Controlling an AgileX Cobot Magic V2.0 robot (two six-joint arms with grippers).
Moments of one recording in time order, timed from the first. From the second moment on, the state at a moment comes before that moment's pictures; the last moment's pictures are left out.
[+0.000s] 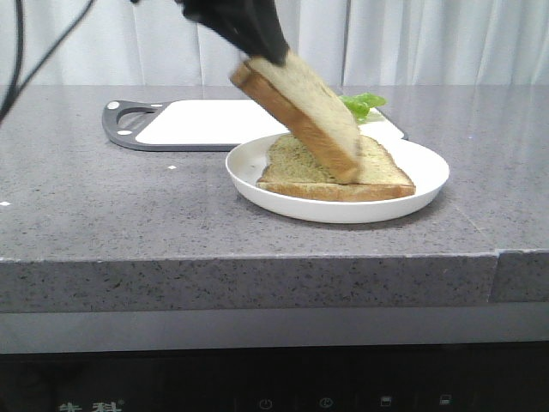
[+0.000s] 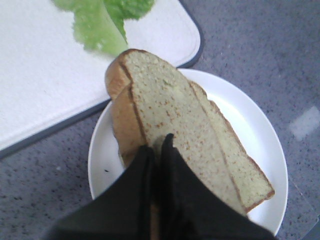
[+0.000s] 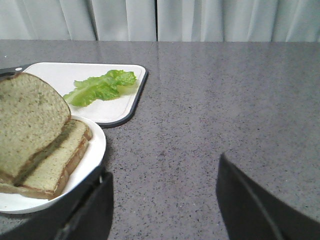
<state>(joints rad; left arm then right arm) -0.69 1.60 -1.40 -0.11 0.61 -0.10 0.07 0.31 -0.48 0.12 0.44 -0.03</state>
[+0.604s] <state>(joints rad) -0.59 1.03 -0.98 0.04 0.35 -0.10 0.07 0.52 -0.55 0.12 0.46 -0.04</state>
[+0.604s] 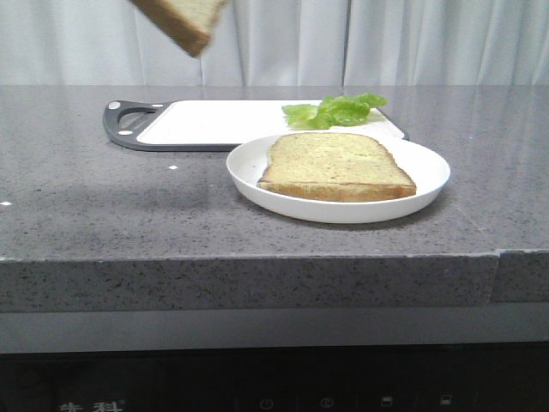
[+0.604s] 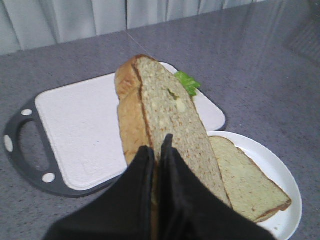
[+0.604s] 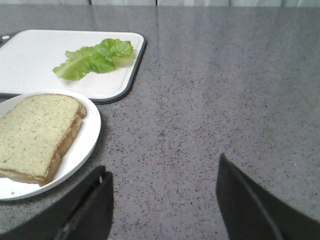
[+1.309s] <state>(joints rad) -0.37 0.71 -0.73 0.05 0.29 -0.10 0.25 1.56 -1.28 0.12 0.38 -0.22</state>
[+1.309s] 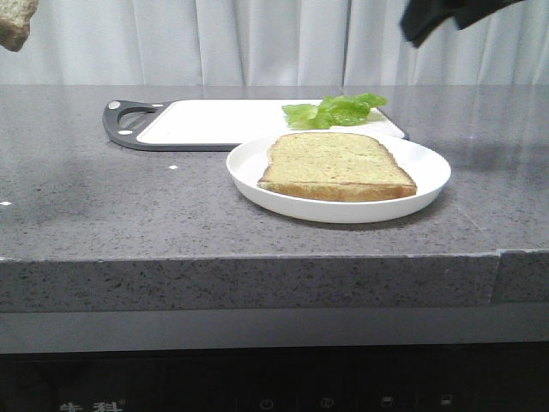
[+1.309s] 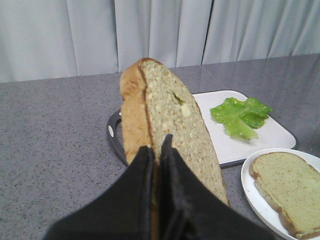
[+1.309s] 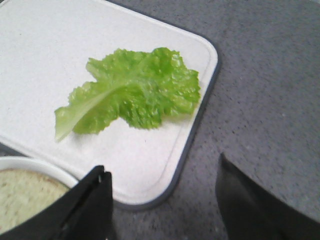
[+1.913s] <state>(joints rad) -0.37 0.71 -0.73 0.05 0.29 -0.10 0.26 1.99 -1.67 0.12 0.49 -0.23</state>
